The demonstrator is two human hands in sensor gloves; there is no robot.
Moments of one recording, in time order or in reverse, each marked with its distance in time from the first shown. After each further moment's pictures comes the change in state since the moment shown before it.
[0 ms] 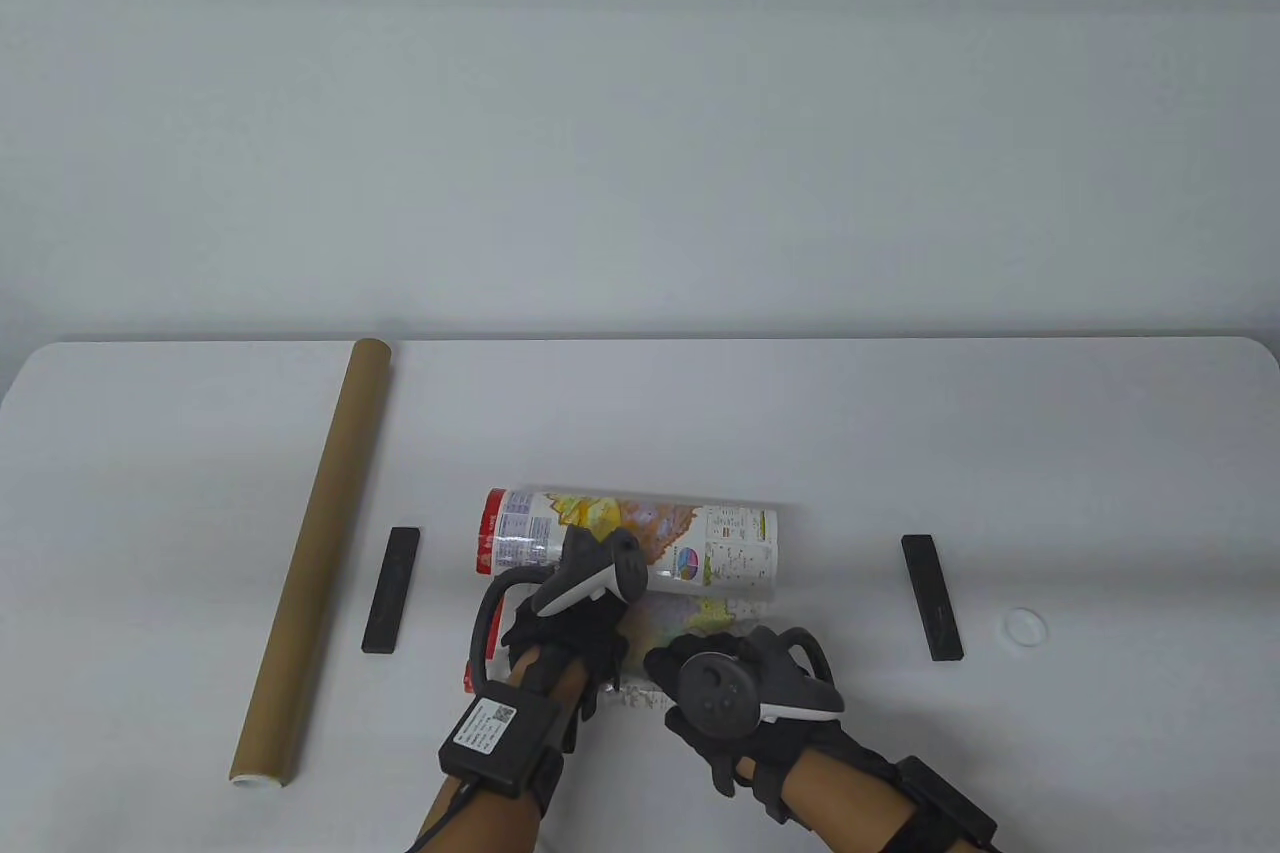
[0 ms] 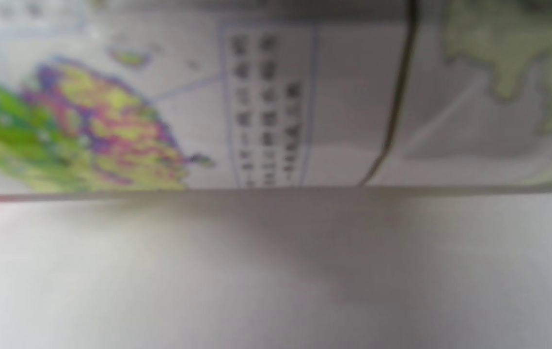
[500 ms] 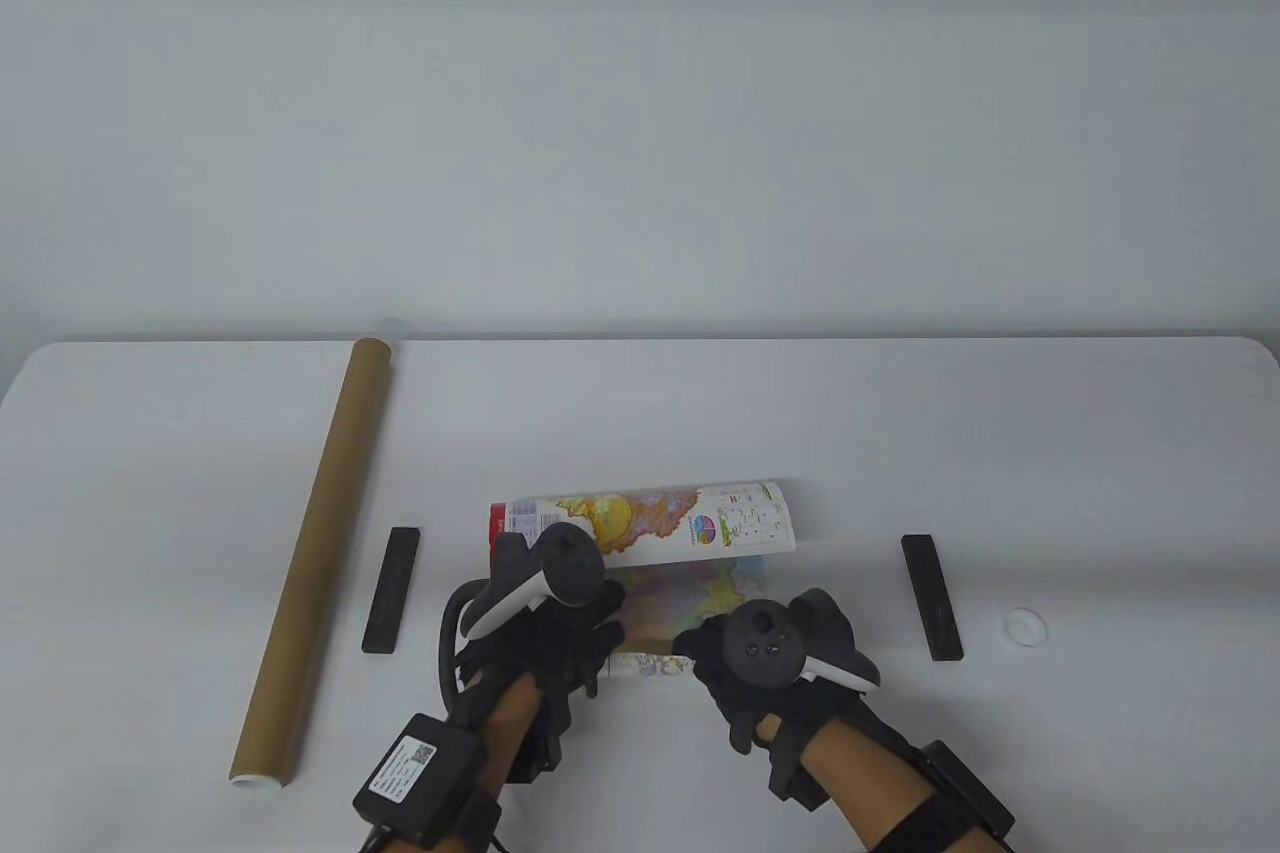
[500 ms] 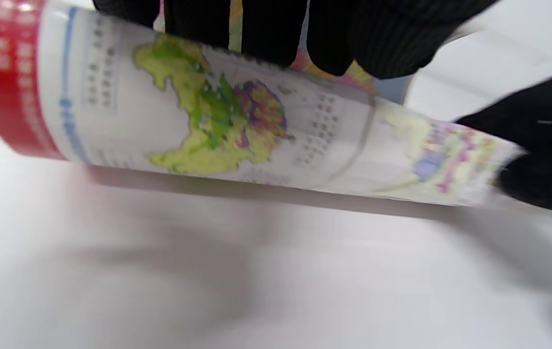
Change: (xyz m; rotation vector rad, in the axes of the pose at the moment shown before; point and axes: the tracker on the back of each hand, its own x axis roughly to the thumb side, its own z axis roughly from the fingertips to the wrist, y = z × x) left_hand -0.027 0.021 0.066 0.143 -0.233 0.267; right_hand -0.041 -0.021 0.005 -0.091 0.117 -0.238
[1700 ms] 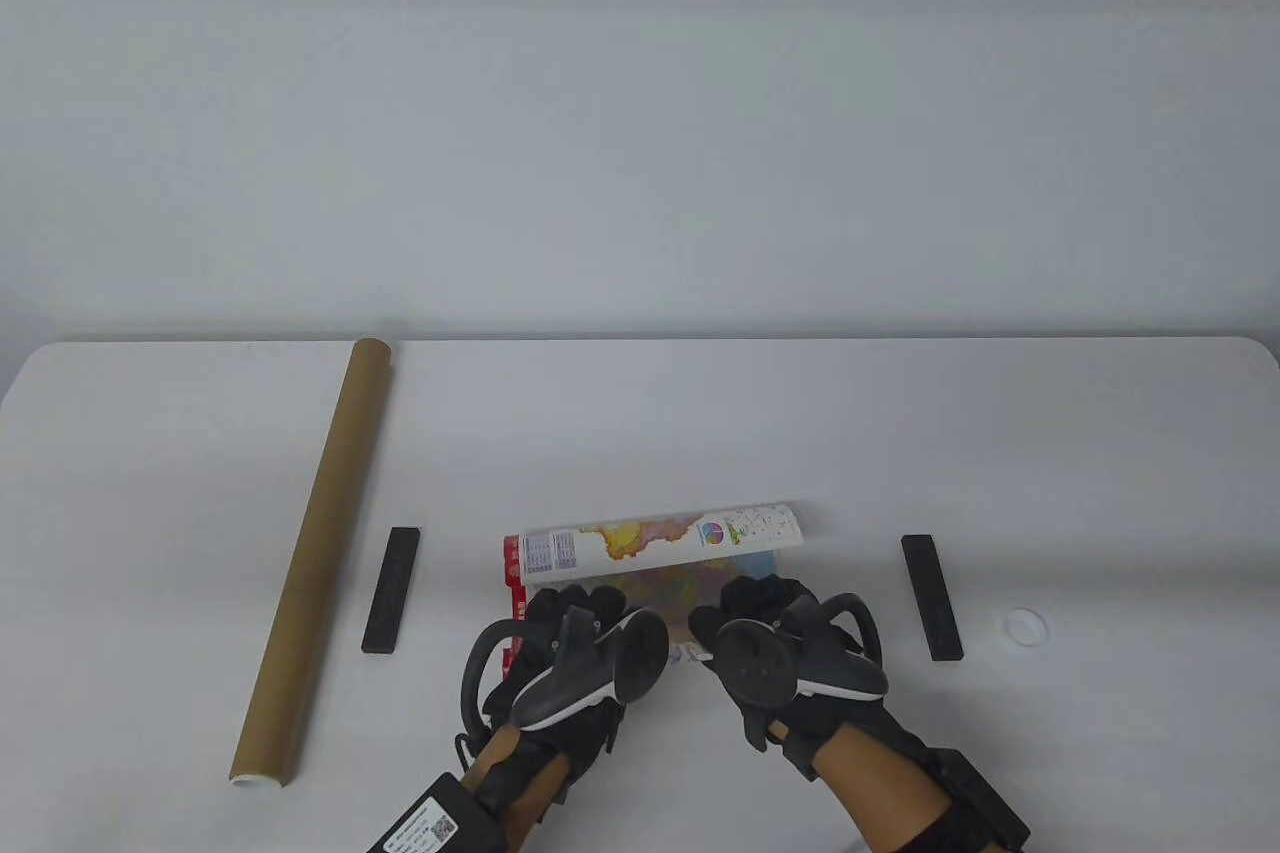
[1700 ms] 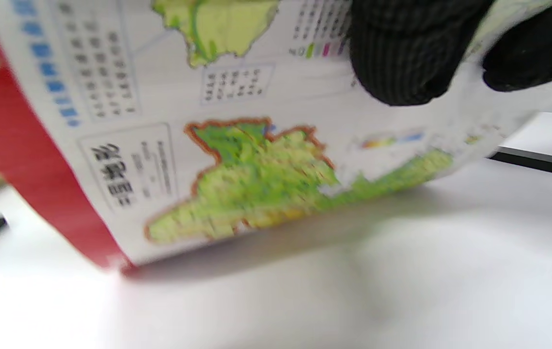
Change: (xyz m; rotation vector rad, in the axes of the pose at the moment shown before) left_hand 0.058 -0.019 0.044 0.434 -0.002 -0.456; right_hand 0.027 -0.028 0.011 -0.045 -0.032 0.294
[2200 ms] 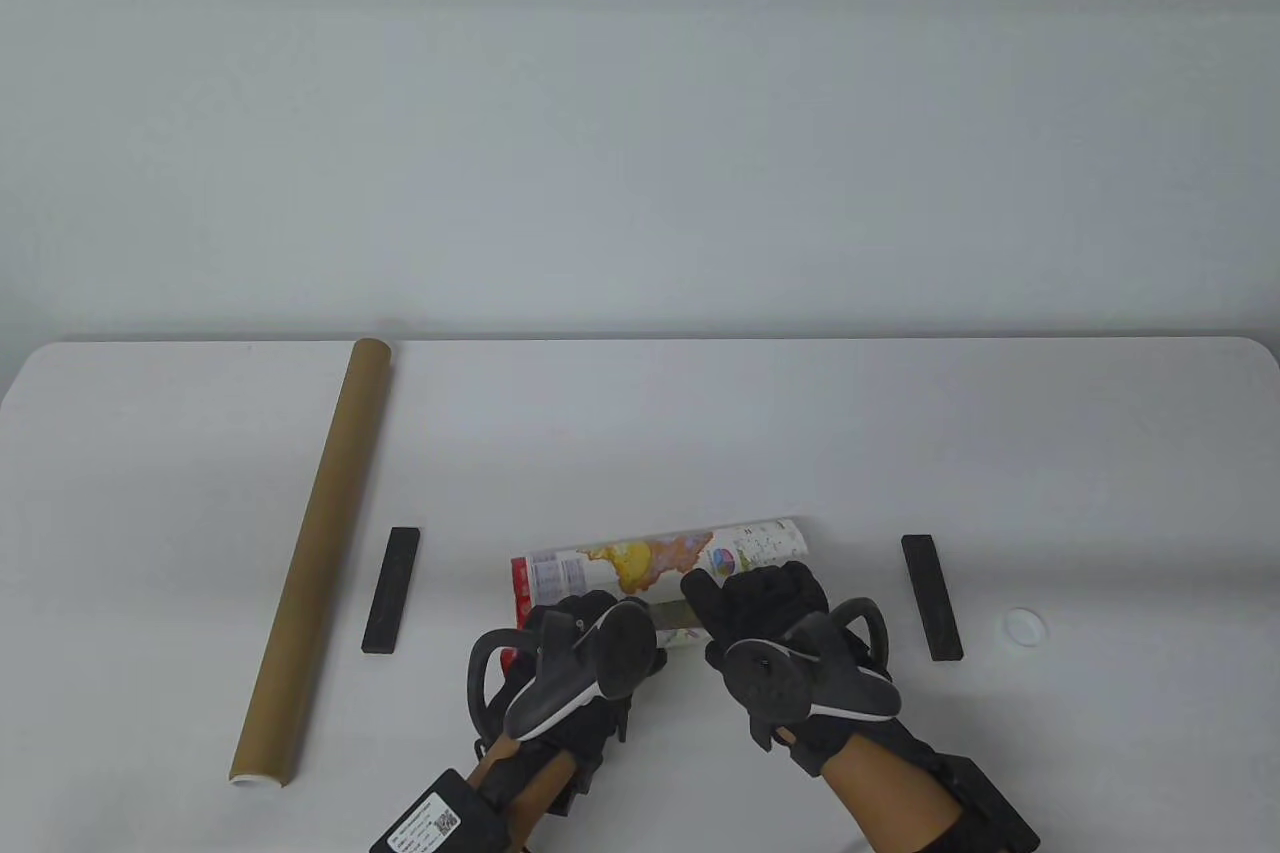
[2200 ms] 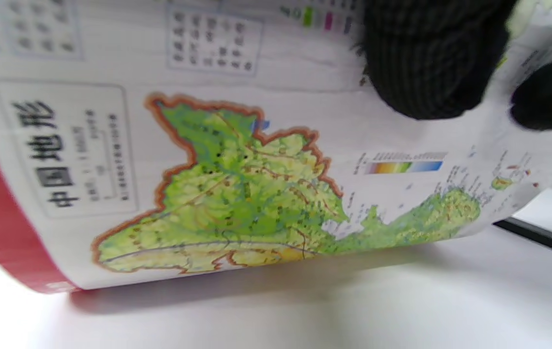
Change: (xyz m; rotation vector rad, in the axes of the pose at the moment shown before) left_hand -0.013 -0.009 -0.008 -0.008 0.039 0.266; right_hand 0.011 -0.011 0.012 -0.177 -0.027 0.195
